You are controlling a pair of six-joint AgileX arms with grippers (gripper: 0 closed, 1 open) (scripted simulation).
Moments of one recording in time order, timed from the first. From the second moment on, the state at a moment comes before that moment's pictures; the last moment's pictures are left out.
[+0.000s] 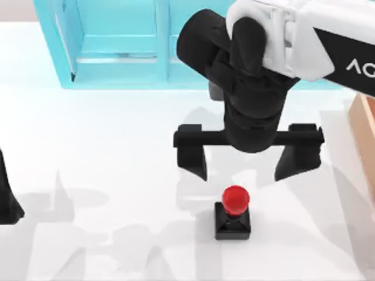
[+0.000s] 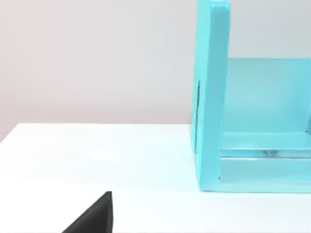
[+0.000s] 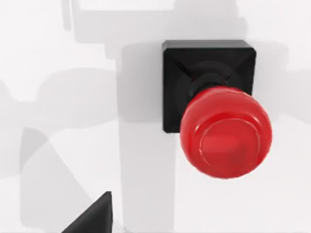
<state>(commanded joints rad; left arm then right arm) 0.00 0.00 0.00 0.00 0.00 0.00 0.78 1.94 1.72 -1.34 0.00 0.80</state>
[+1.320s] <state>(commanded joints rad) 0.00 0.00 0.00 0.00 0.00 0.00 0.79 2.01 1.41 -0.97 0.00 0.80</state>
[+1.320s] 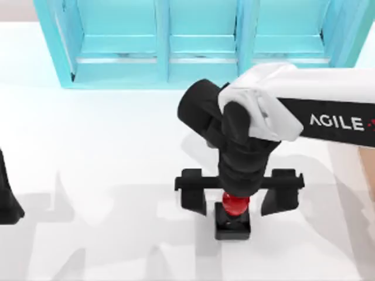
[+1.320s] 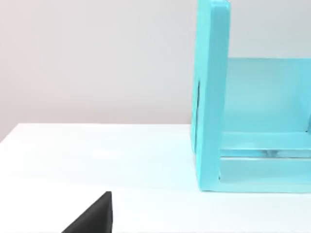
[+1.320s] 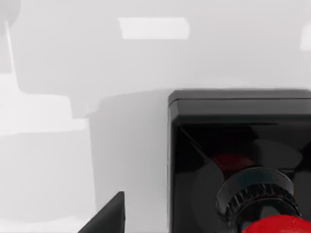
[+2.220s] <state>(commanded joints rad) 0.00 0.00 0.00 0.00 0.00 0.00 0.79 2.01 1.41 -0.97 0.00 0.80</state>
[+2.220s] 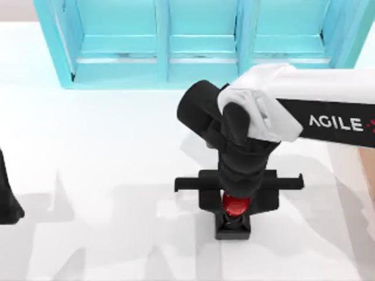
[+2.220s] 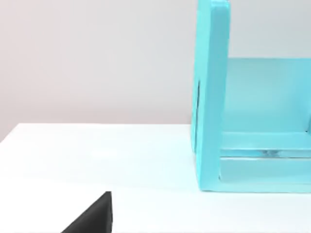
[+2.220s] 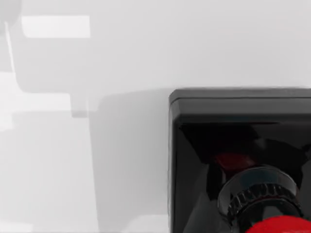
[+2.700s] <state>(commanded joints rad) 0.00 0.00 0.00 0.00 0.00 0.00 0.78 1.99 1.46 -1.04 0.00 0.80</state>
